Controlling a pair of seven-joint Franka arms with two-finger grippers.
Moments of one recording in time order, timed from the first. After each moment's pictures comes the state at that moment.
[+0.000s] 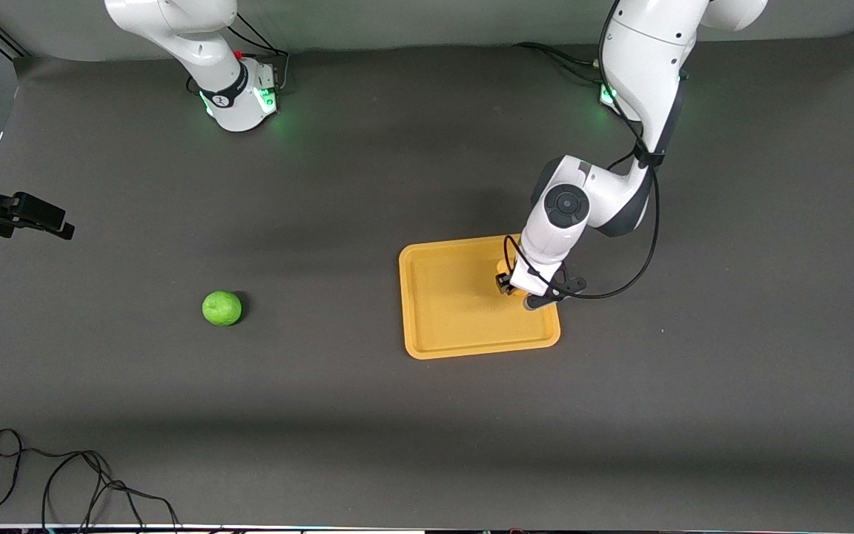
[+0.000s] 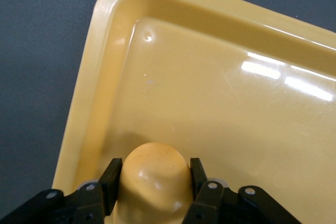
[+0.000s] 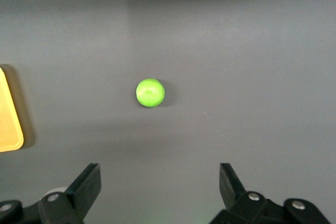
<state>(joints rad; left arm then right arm) -0.65 0.50 0.08 -2.03 -0.17 2.63 -0.84 0.01 0.05 -0.07 -1.53 0.02 1.55 0.02</state>
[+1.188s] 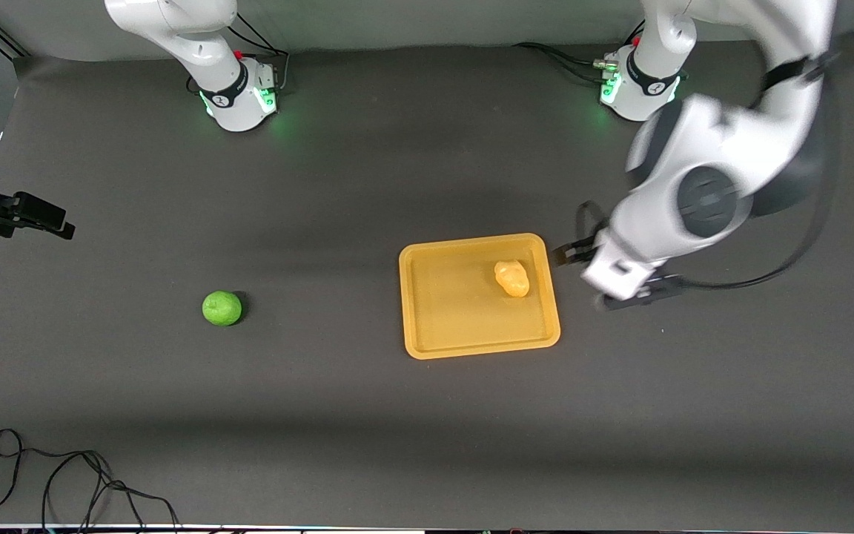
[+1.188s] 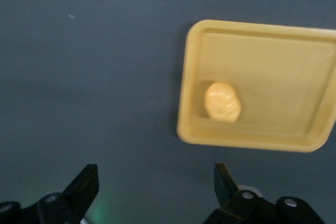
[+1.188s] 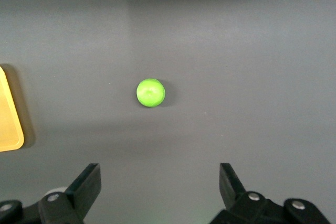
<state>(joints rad) -0.43 0.27 0.09 -1.53 -0.09 1.57 -0.47 0.01 0.05 -0.07 -1.53 0.02 1.55 0.02</state>
